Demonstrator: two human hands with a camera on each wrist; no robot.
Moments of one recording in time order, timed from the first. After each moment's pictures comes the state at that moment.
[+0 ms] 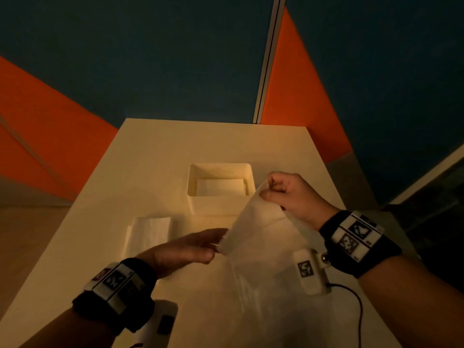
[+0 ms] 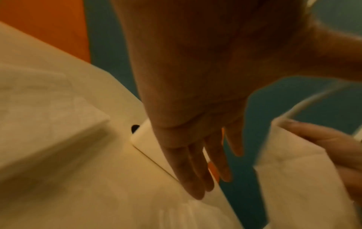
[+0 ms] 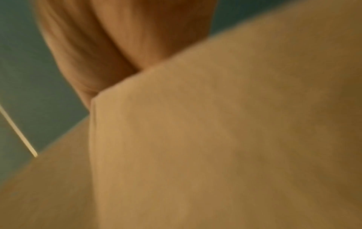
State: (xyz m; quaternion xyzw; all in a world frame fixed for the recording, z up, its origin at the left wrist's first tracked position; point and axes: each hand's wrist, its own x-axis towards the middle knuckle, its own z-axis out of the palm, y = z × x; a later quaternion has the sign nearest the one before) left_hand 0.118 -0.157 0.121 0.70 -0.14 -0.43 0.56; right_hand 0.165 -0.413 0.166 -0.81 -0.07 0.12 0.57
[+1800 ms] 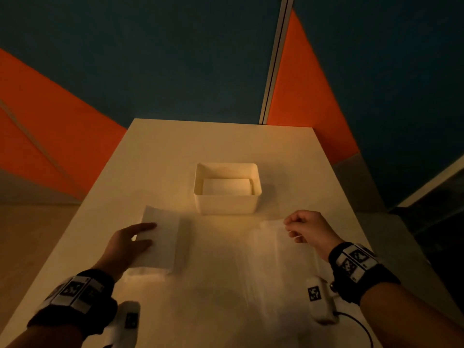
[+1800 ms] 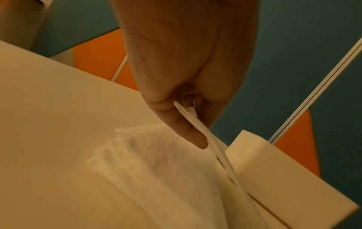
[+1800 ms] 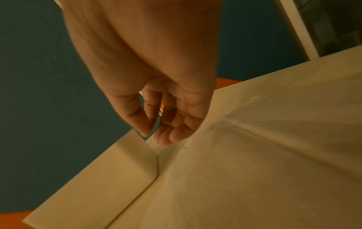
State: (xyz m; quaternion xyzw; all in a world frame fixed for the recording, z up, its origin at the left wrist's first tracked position) left_hand 0.117 -0.060 0.074 0.81 0.21 -0.11 0.54; right_hand 0.144 -0.448 0.087 -0.81 0.18 0.12 0.55
